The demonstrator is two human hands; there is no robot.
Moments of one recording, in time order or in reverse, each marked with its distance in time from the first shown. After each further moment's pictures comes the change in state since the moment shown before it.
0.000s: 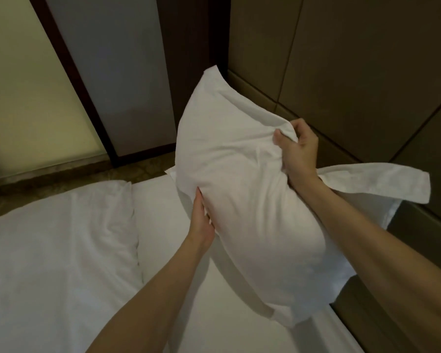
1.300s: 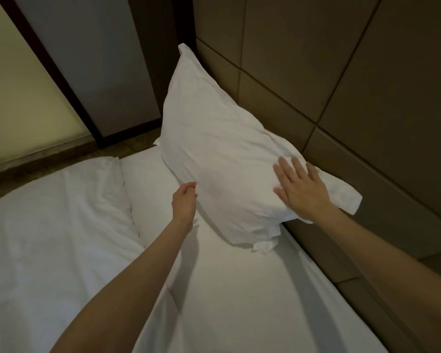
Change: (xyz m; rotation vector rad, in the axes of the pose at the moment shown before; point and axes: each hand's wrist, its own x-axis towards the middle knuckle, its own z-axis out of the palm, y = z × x) left_hand -0.092 -0.019 0.001 0.624 0.247 0.080; right_hand -0.135 0.028 -0.159 -1.743 -0.716 -0.203
